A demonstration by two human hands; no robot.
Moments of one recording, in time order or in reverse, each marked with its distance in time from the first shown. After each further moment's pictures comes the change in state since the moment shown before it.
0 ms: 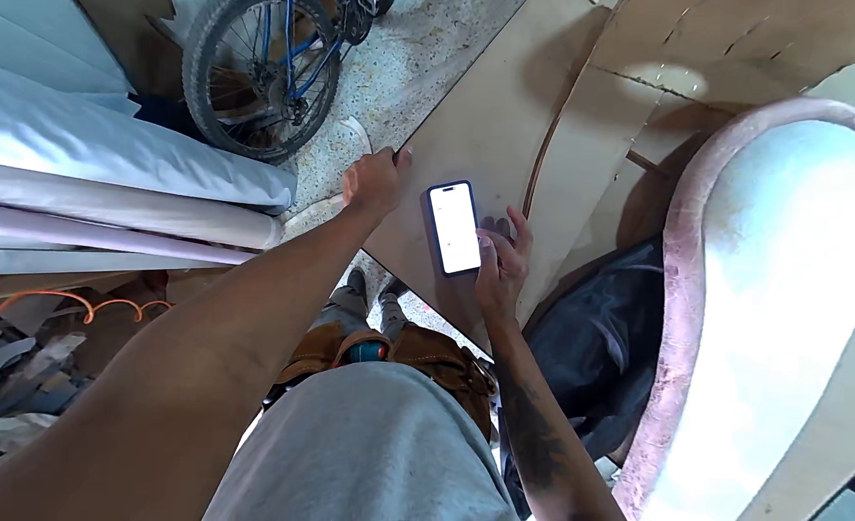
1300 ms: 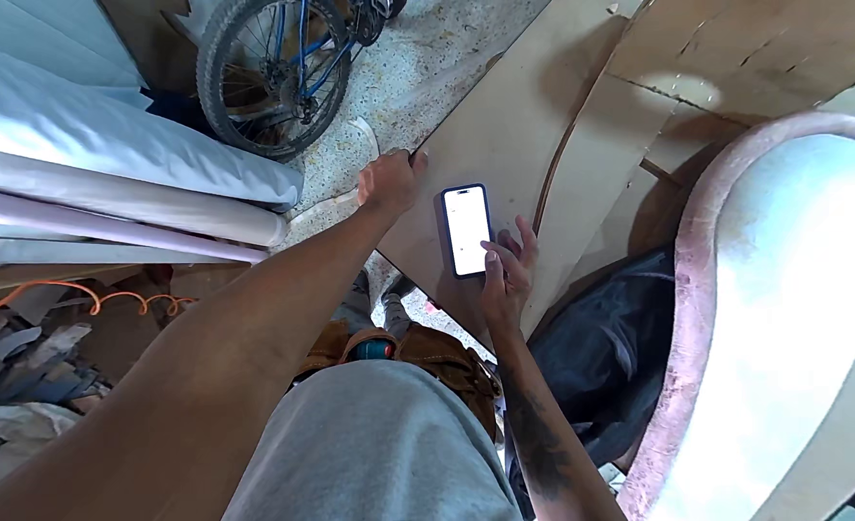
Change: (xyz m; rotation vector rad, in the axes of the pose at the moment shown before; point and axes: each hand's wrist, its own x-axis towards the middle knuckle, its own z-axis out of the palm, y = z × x) left_hand 0.000 -0.001 -0.002 -0.008 -0.008 0.003; right_hand -0.014 -0.008 0.004 0.054 -0.022 -0.041
